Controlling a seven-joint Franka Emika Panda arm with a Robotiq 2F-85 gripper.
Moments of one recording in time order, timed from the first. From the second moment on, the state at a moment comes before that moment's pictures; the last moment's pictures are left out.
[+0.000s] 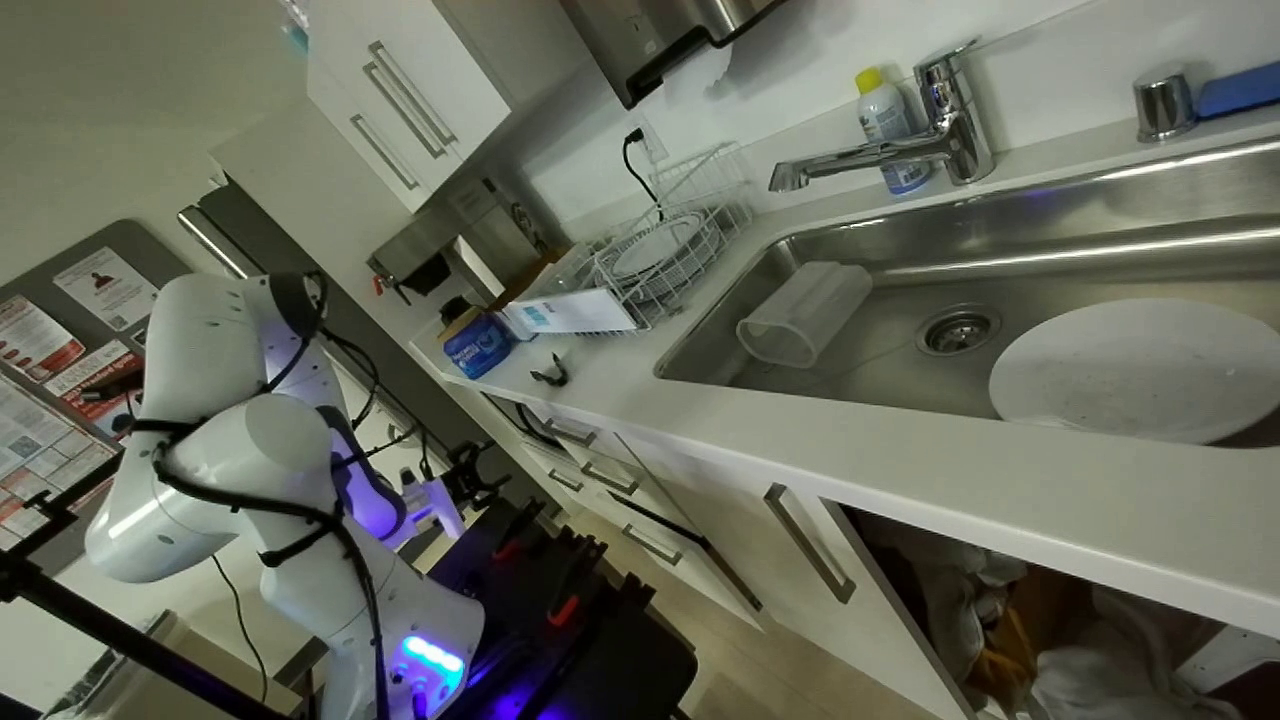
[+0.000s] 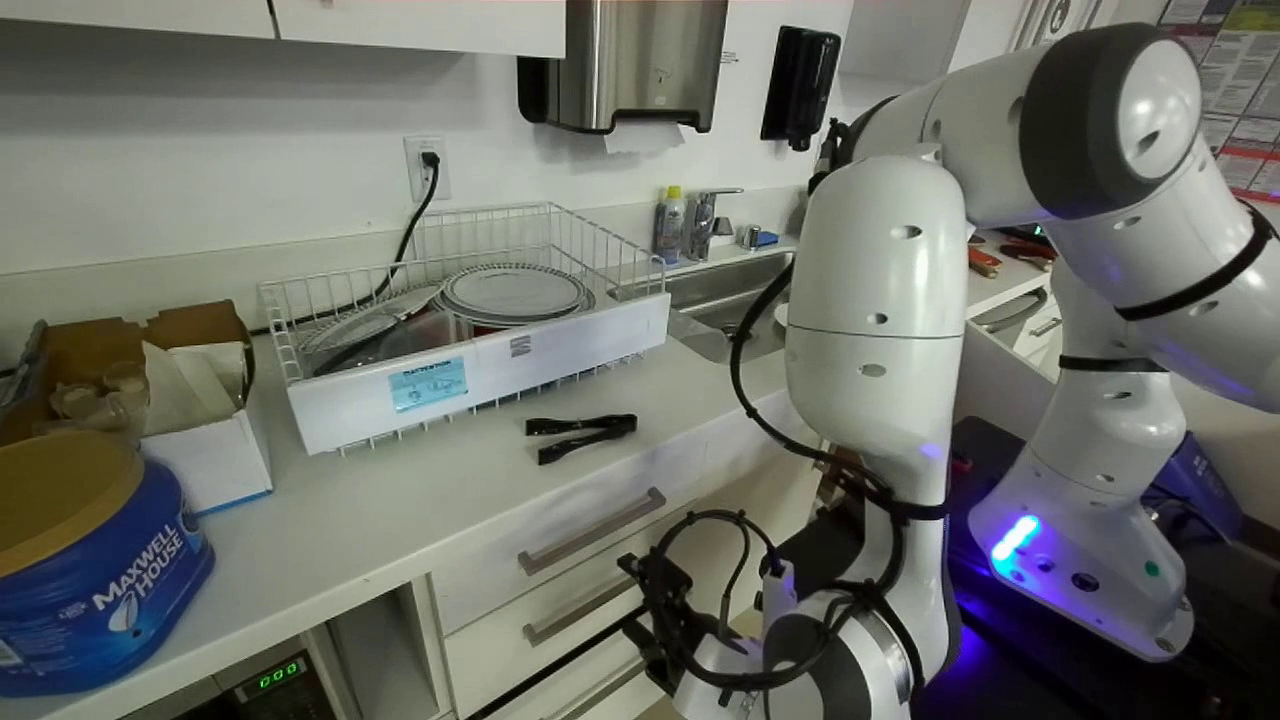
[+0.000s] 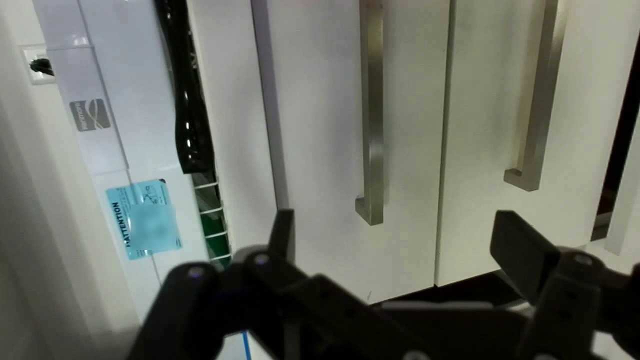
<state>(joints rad) 1.00 0.92 0.44 -2.18 -1.87 1.58 1.44</state>
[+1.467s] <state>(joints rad) 1.01 1.14 0.37 -1.88 -1.90 1.35 1.48</state>
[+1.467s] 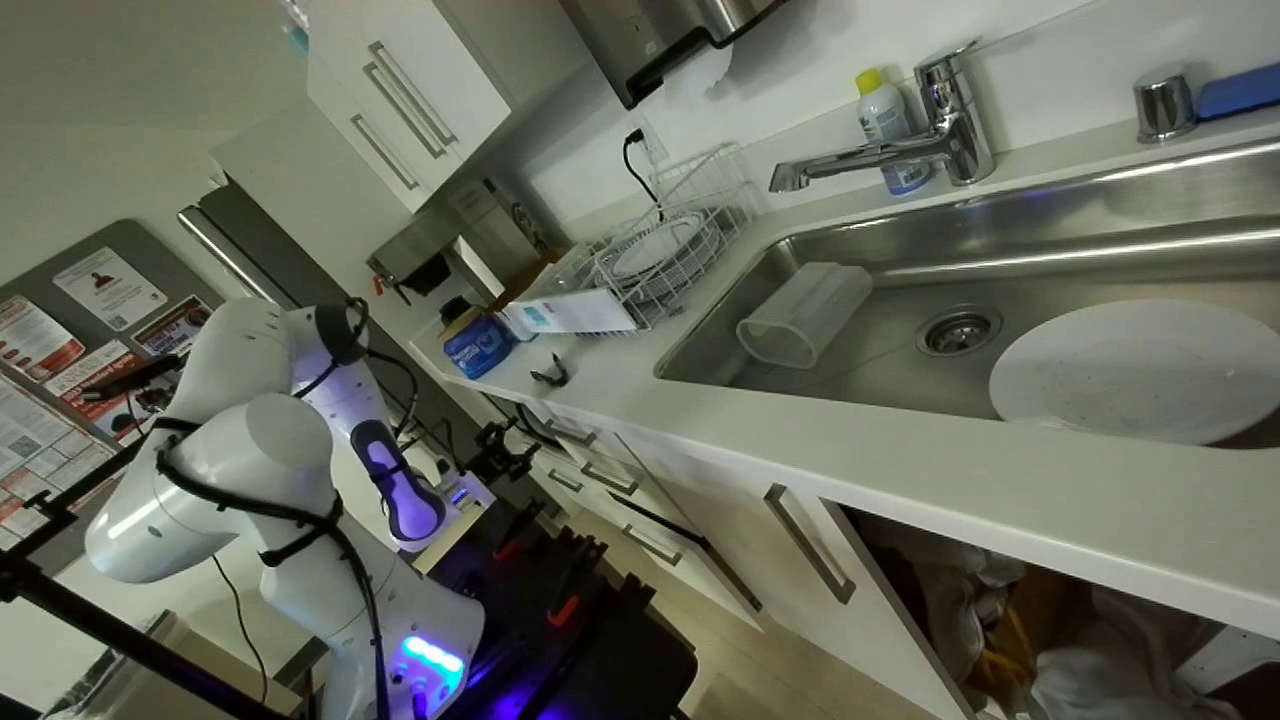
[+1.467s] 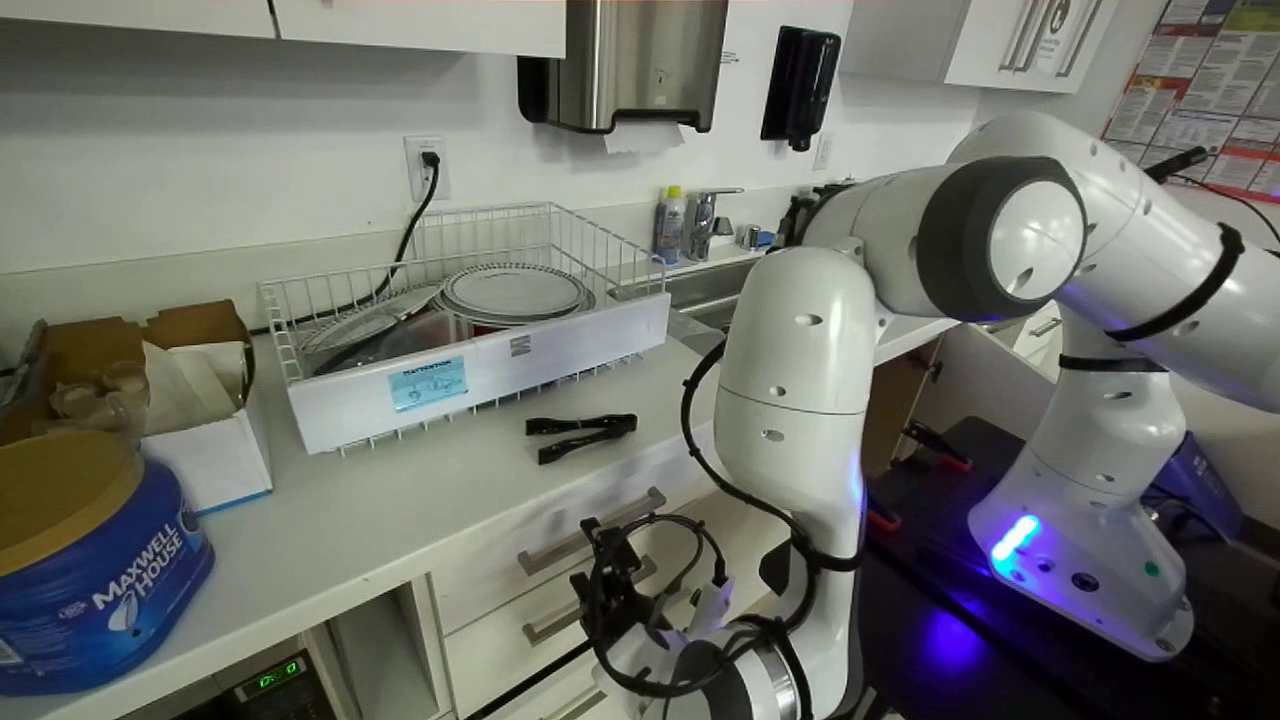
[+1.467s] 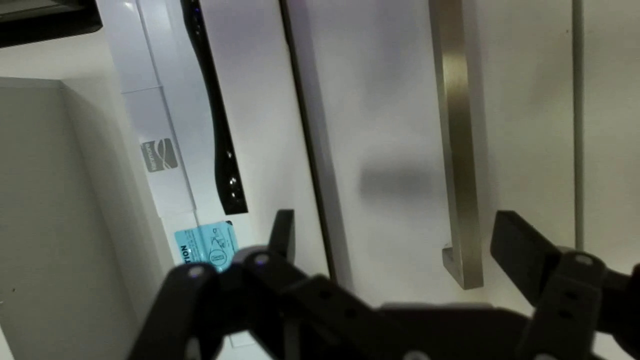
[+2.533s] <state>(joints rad) 1.00 1.25 0.32 -1.73 -2.01 1.36 1.41</state>
